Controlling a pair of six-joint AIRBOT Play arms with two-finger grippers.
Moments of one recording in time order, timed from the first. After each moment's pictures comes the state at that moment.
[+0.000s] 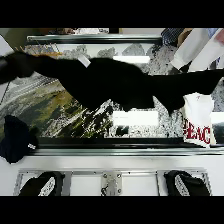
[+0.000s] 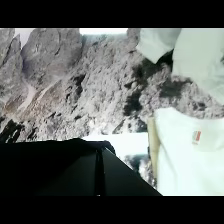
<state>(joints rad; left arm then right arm) 0.11 -0.90 1.40 0.93 -1.16 -1.40 -0.22 -0.72 1.36 -1.37 1.18 1.51</state>
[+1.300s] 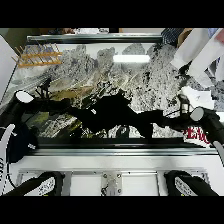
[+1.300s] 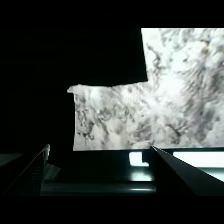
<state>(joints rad) 0.11 -1.23 0.94 0.92 -1.10 -1.39 -0.08 -1.05 0.68 -1.30 1.03 1.58</state>
